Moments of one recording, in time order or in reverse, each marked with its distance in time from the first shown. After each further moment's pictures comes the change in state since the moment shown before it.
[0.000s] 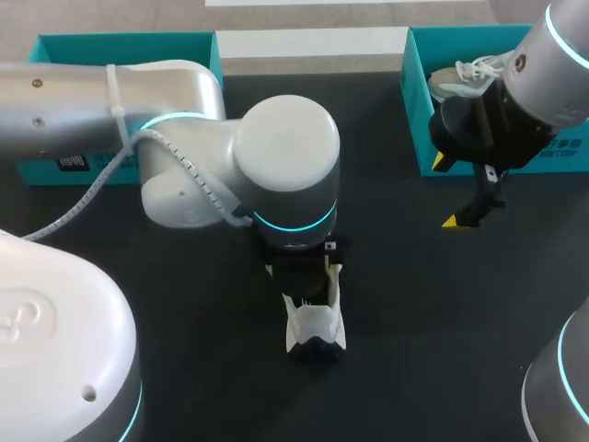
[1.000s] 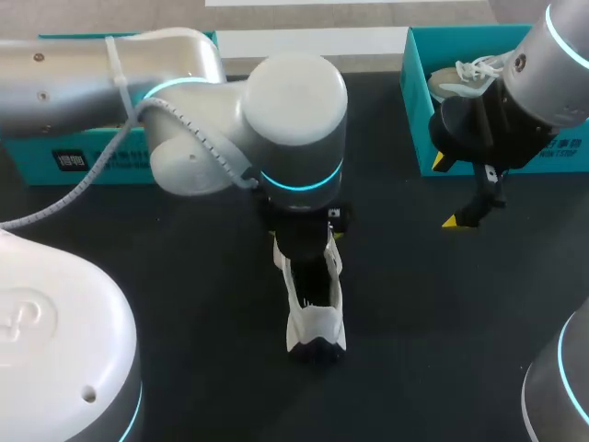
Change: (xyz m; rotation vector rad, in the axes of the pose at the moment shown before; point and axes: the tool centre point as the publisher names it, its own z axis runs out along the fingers) left arm -0.007 0.053 -0.011 -0.027 0.004 0.042; right arm 0.000 0.000 0.000 0.000 0.000 0.000
